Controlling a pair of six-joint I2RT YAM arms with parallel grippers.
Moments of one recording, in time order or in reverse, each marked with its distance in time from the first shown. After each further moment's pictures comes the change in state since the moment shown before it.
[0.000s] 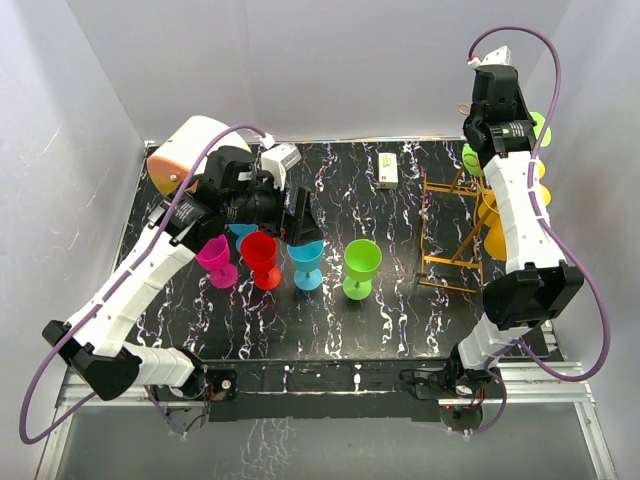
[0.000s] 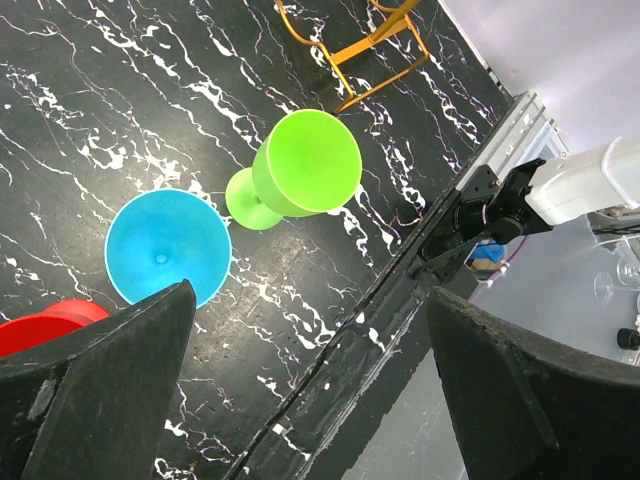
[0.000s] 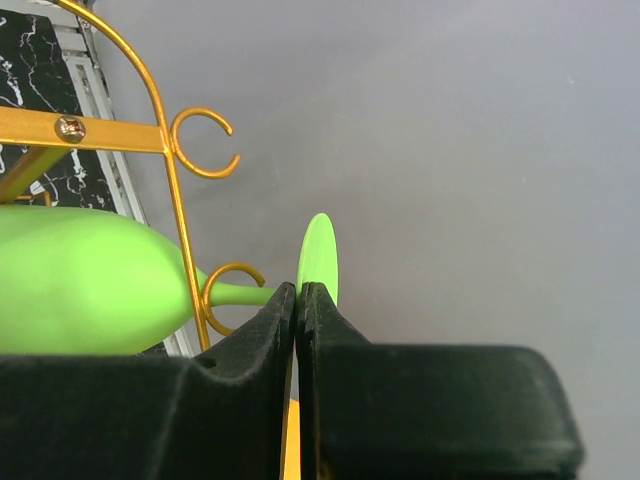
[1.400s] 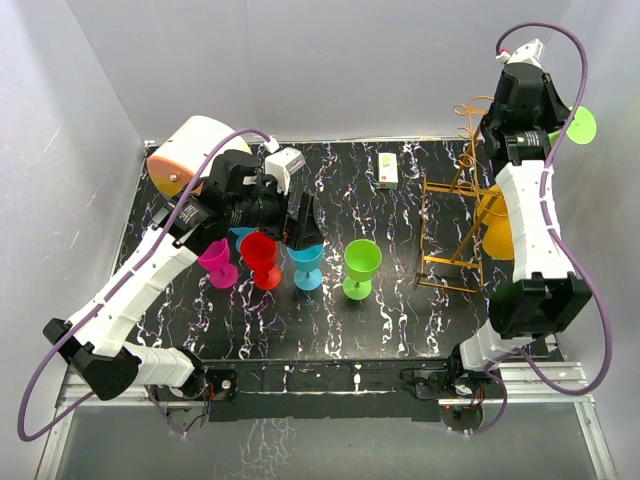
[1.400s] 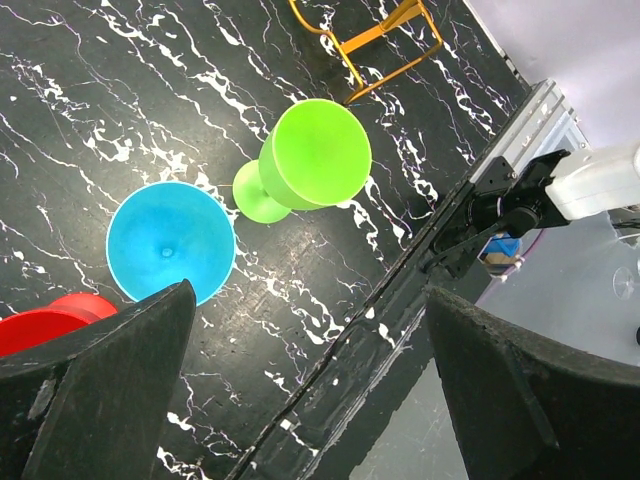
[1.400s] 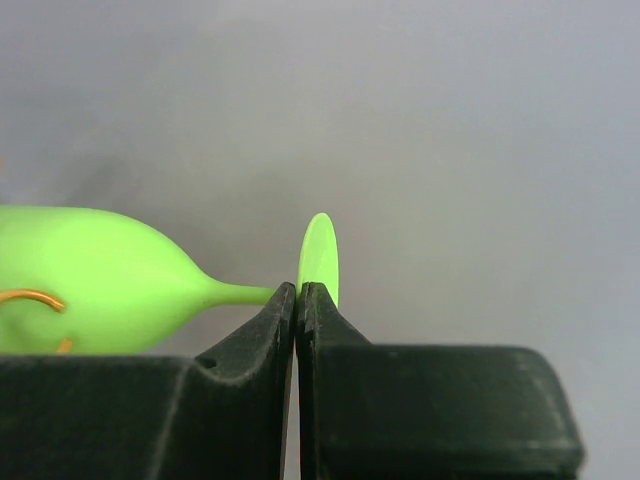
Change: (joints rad) left arm -0.027 -0.001 -0.015 -0.005 -0.043 0.015; right arm -0.076 -0.046 -0.067 0.199 0.126 -0.149
